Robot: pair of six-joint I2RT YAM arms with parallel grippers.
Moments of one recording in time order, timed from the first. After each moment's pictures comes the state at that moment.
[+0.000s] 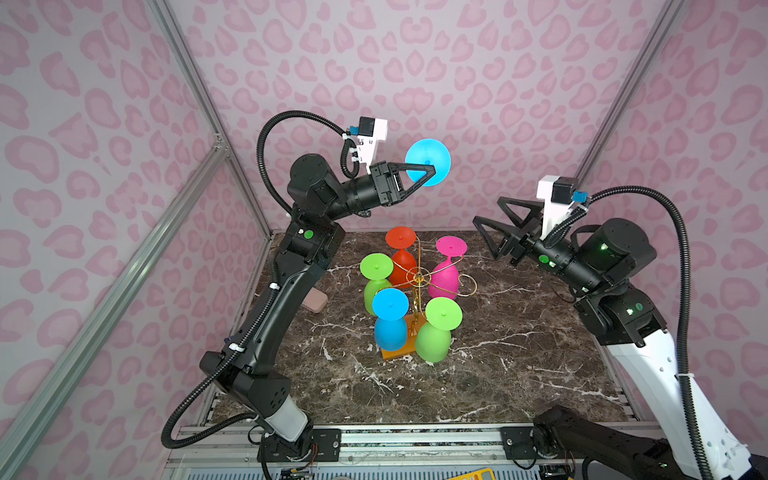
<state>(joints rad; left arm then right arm) -0.48 1.64 2.01 0.05 0.89 -1.12 0.43 1.08 1.41 -0.20 -0.33 0.15</state>
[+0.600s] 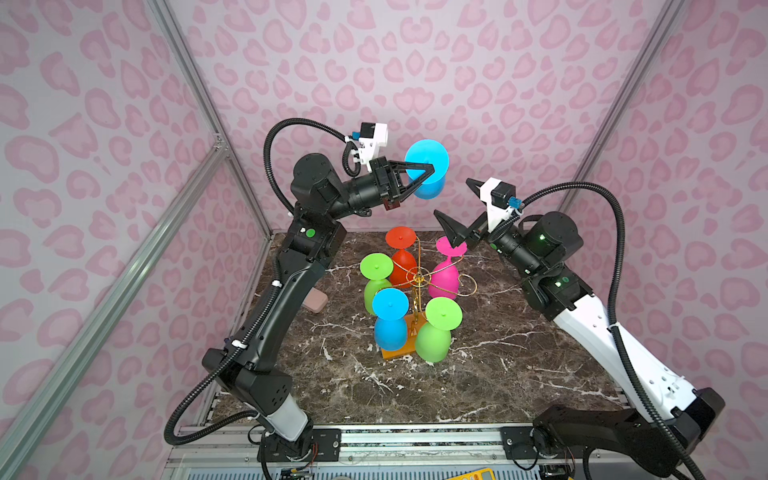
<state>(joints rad) -0.47 1.63 1.98 0.04 0.86 -1.26 0.52 1.31 1.40 0.19 -0.29 -0.15</state>
